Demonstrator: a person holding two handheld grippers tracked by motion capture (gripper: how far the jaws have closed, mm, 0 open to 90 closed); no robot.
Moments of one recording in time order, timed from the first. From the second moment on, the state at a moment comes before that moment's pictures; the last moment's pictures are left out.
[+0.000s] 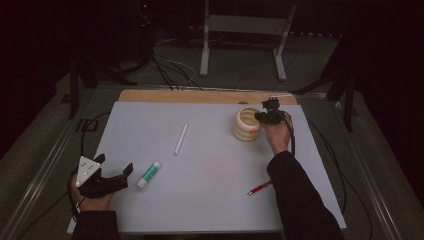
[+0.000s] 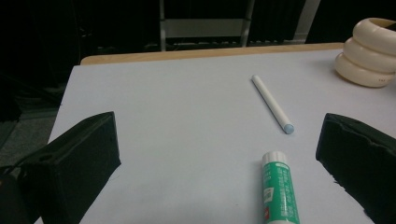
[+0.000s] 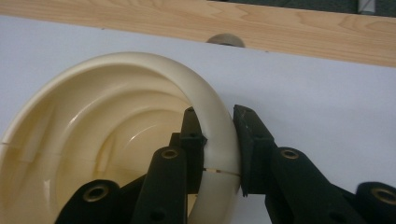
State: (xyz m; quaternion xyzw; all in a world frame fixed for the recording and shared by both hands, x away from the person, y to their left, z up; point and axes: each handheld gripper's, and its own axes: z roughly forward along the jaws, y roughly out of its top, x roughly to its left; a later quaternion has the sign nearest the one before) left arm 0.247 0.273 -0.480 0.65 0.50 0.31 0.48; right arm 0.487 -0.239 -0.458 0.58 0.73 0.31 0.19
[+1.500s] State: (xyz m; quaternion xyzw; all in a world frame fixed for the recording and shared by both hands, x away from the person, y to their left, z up) left arm 0.250 0.271 -0.482 0.66 0.49 0.31 0.47; right arm 0.438 -0.127 -0.454 0.45 0.83 0.32 0.10
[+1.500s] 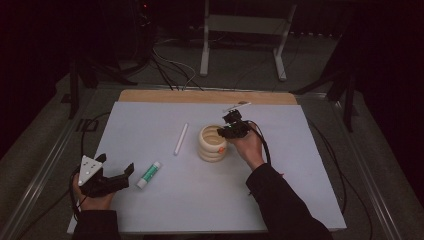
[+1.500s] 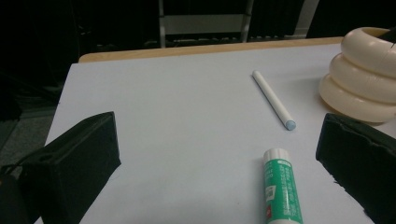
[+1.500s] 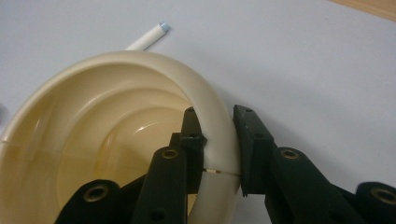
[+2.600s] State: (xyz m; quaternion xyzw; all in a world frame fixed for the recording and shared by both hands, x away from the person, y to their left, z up) left arm 0.251 0.269 -0.482 0.66 0.49 0.31 0.47; right arm 0.428 -0.143 -0.439 0.43 0.78 0.43 0.13
